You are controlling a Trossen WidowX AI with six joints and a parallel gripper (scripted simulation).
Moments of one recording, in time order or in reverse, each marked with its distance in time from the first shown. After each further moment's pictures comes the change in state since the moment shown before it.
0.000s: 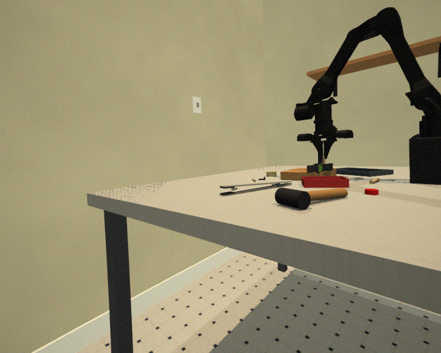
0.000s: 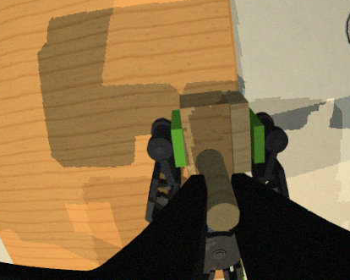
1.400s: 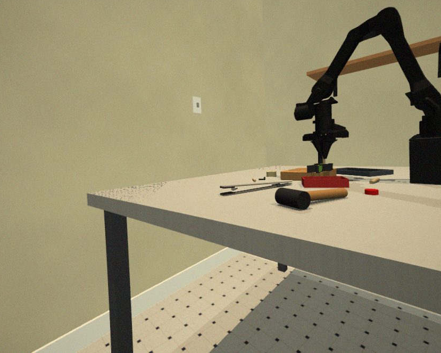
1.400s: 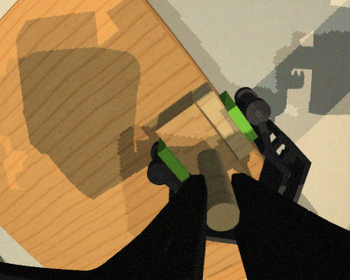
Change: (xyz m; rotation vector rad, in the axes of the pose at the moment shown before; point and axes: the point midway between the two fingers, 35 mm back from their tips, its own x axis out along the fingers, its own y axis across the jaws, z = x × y) arm -0.001 0.000 0.000 0.528 0.000 -0.001
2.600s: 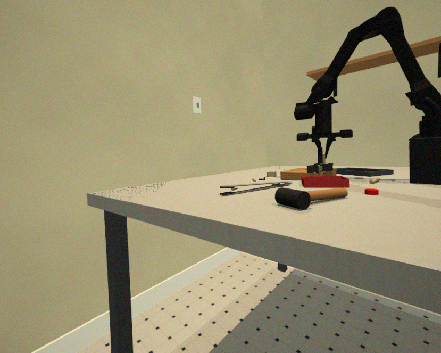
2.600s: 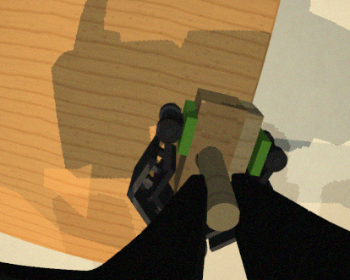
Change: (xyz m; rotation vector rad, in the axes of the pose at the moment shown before) arm -0.001 0.000 0.000 -0.882 0.000 0.002
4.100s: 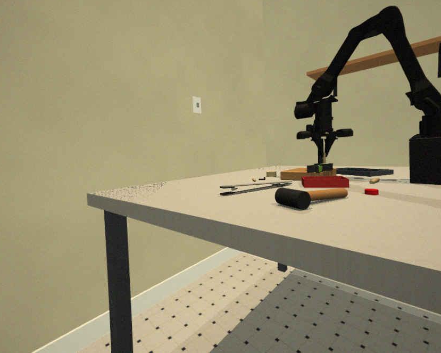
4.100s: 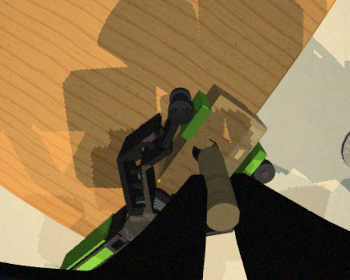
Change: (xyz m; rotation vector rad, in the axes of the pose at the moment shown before) arm -0.005 -0.001 -0.001 -0.354 0.002 -0.002
